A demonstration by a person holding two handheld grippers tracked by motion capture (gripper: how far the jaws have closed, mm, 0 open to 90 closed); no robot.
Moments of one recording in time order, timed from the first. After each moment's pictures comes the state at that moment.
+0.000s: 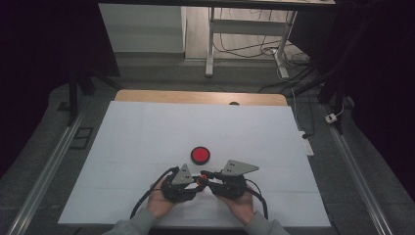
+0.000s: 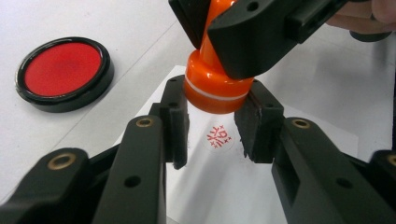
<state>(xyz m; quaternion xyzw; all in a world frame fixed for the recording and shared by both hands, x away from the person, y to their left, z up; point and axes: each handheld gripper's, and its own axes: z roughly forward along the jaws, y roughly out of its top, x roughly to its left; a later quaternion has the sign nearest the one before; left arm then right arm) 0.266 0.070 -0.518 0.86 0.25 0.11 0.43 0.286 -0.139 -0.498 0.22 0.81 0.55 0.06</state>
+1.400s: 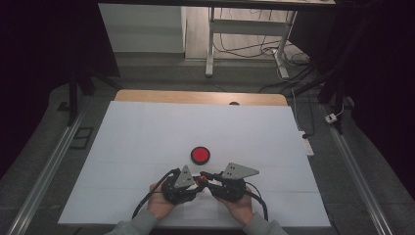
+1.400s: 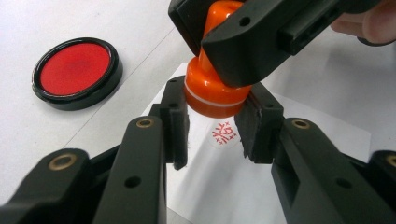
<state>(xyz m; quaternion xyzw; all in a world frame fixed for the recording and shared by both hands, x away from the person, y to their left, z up) 0.261 0.067 -0.517 0.87 0.25 0.14 0.41 0.282 -0.138 -0.507 0.21 0.80 0.56 0.07</state>
